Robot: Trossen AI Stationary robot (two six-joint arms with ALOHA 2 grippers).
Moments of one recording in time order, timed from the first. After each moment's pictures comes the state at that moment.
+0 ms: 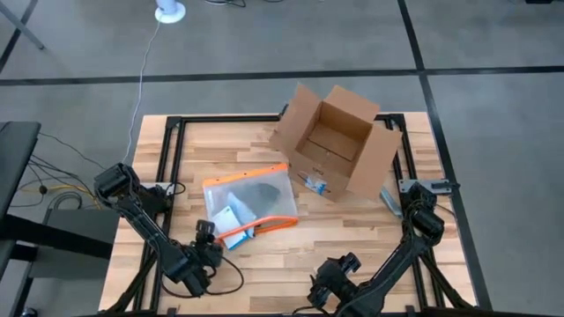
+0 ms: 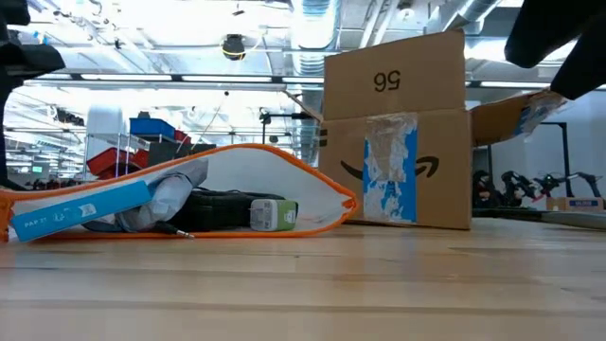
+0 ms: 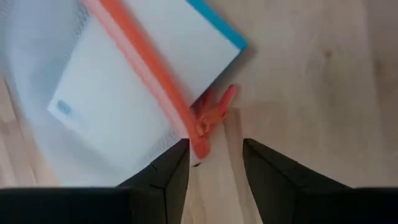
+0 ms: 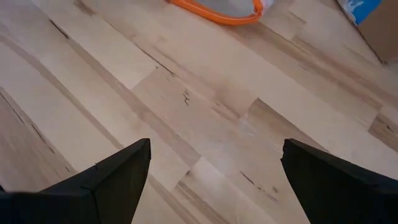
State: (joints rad) left arm -0.90 1.69 0.99 -1.01 -0.48 -0.67; right arm 0.85 2.24 1.88 -1.30 0.71 1.70
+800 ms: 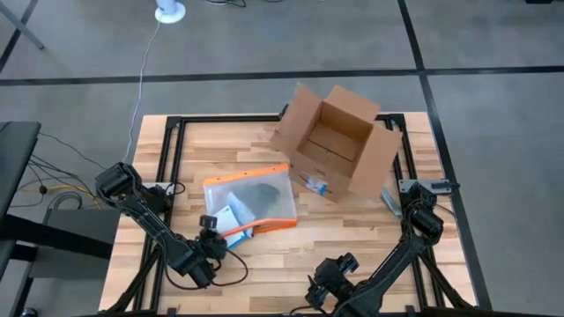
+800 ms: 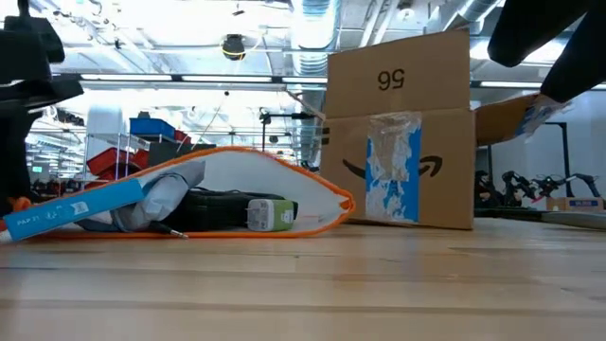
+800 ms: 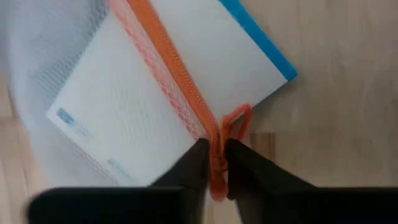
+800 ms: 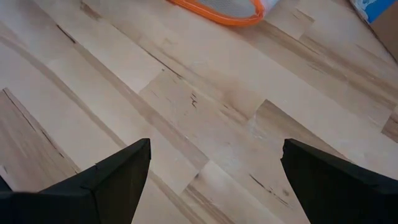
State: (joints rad) left arm -0.85 1.69 0.90 -0.87 -0.52 -0.68; right arm 0.84 2.24 1.88 -1.27 0.71 1.69
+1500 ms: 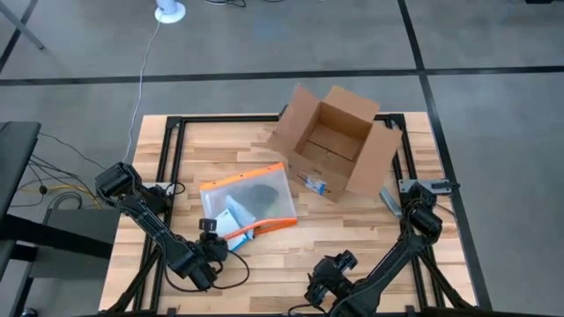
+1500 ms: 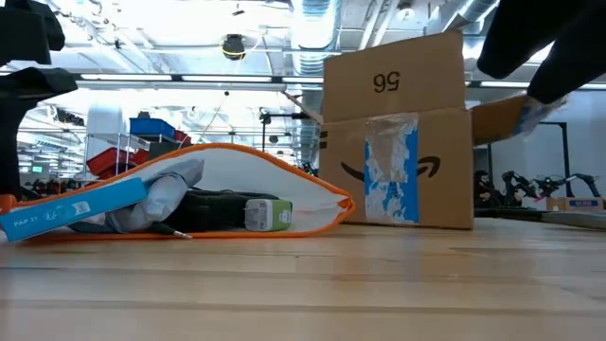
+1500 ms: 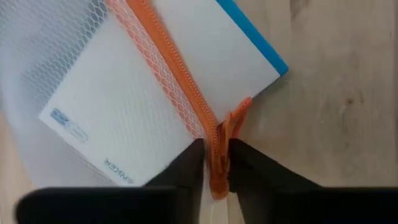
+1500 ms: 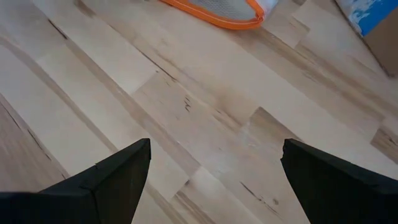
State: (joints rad) left arm -0.85 1.69 0.95 -0.88 -0.48 -0.75; right arm 0.82 2.24 1.88 -1.28 0.71 1.64
